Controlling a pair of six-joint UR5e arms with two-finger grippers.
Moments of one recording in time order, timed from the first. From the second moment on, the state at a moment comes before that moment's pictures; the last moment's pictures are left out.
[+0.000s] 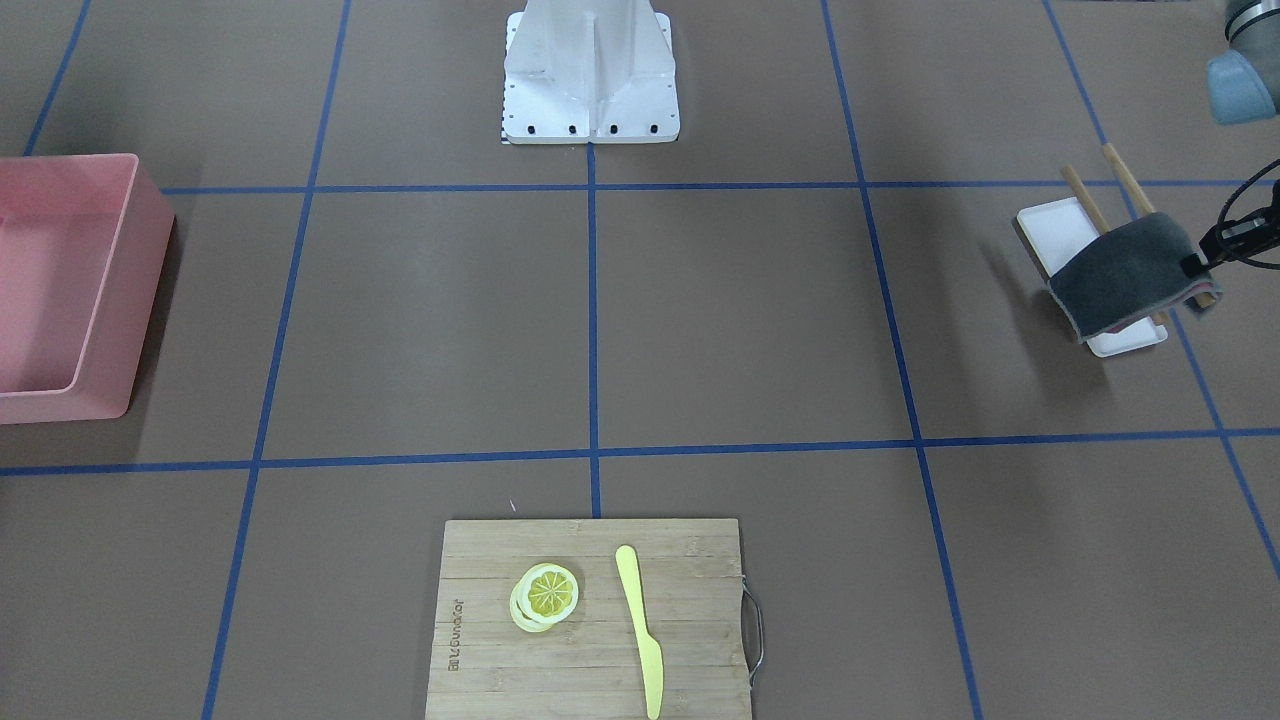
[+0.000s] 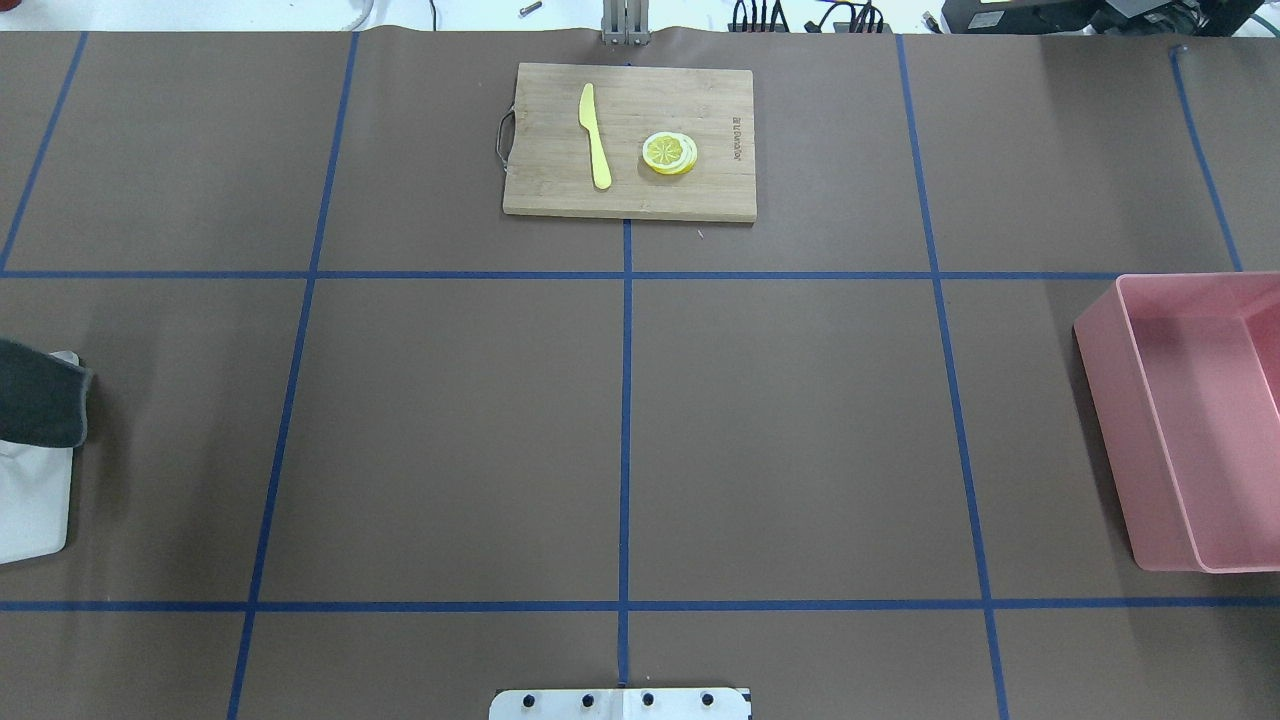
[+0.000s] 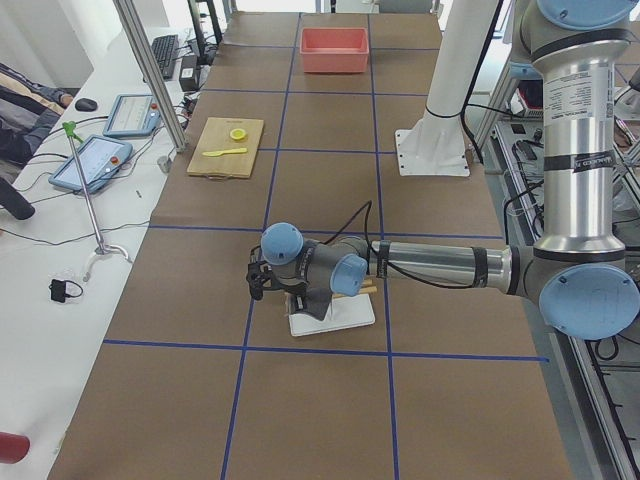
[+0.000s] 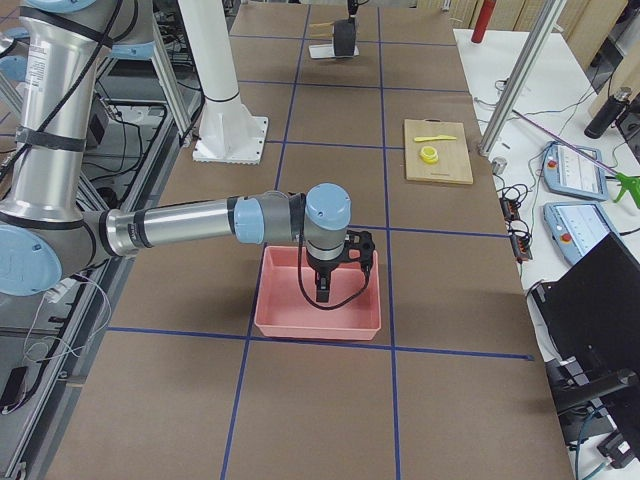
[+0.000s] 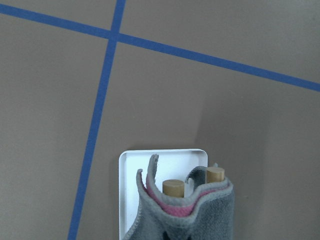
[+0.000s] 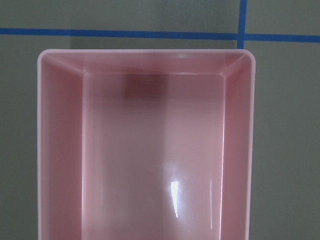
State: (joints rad) left arm -1.34 -1.47 -1.69 -1.83 -2.52 -0.56; right arm 1.46 -1.79 1.97 -1.66 2.41 0.09
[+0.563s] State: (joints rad) left arm -1.34 -1.55 -1.79 -1.82 -2.62 -0.67; right arm 1.46 -1.77 1.98 -1.60 2.43 0.08
